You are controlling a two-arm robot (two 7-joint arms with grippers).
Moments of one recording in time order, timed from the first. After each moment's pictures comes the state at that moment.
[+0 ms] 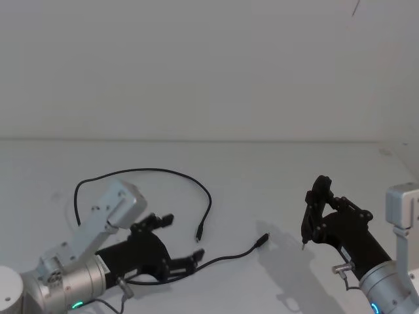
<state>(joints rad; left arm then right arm) -0.27 0.53 0.51 -1.70 -0.38 0.21 -0.46 -0.01 0.34 -0.23 -1.77 0.29 0.03 0.07</state>
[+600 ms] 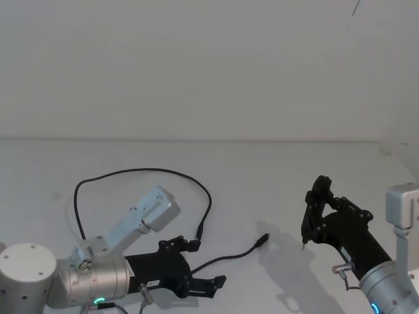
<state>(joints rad) -0.42 0.49 0.62 -1.57 -0.40 0.34 -0.62 -0.01 0.34 -0.23 -1.77 0.29 0.03 0.07</state>
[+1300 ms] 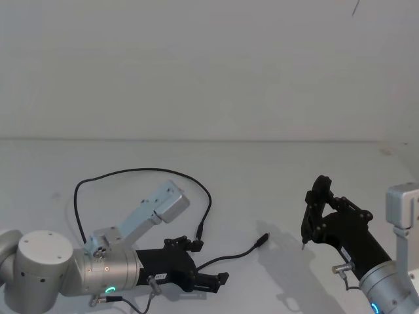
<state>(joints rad) -0.49 0.44 0.66 -1.47 -0.41 0.41 -0.62 -0.01 0.34 -0.23 -1.77 0.29 0.03 0.07</state>
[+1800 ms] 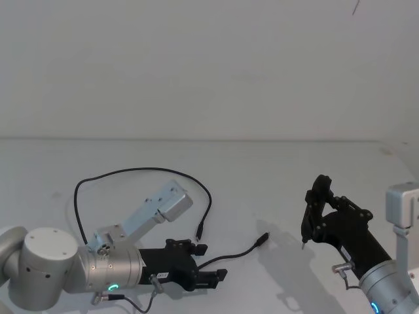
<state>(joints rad) -0.52 0.43 0.68 -1.45 -0.41 0.43 -0.62 -0.01 0.34 -0.23 -1.77 0.29 0.03 0.07</state>
